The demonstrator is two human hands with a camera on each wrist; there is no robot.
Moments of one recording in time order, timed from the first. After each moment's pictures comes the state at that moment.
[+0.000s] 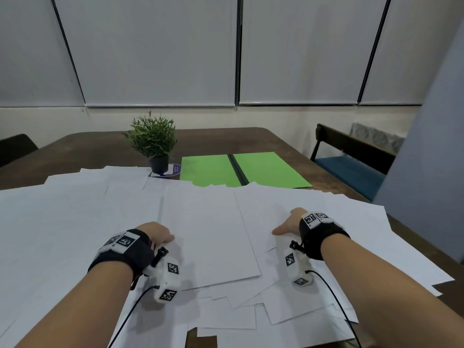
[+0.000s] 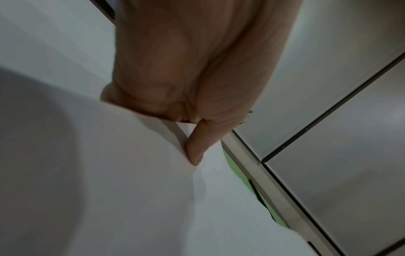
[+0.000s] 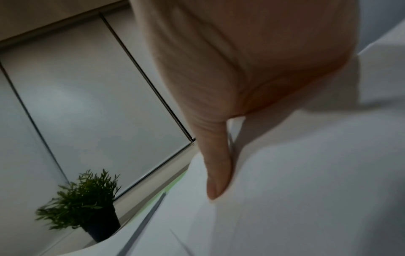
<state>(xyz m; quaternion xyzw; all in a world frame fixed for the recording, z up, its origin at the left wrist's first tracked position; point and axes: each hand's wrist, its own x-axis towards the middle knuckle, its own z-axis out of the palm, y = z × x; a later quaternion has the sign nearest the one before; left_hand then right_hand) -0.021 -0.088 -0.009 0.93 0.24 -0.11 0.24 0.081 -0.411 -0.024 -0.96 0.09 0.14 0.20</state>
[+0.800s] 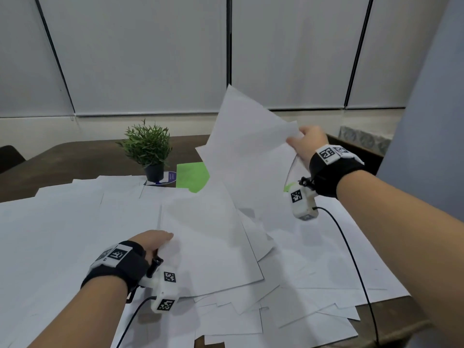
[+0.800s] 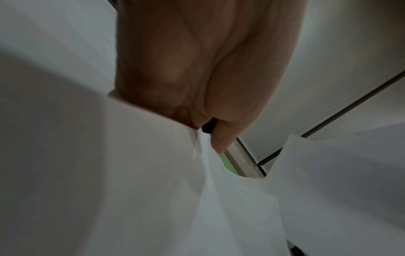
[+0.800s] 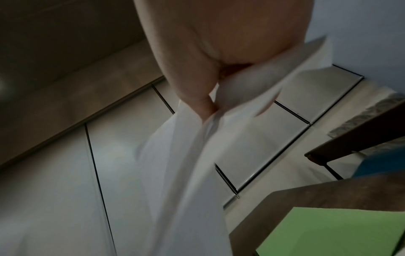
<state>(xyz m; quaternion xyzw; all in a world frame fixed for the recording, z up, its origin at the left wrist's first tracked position) -0.006 -0.061 -0.035 0.78 0.30 -0.13 0.53 0.105 -0.406 0.131 -0.87 -0.02 -0.20 0.46</state>
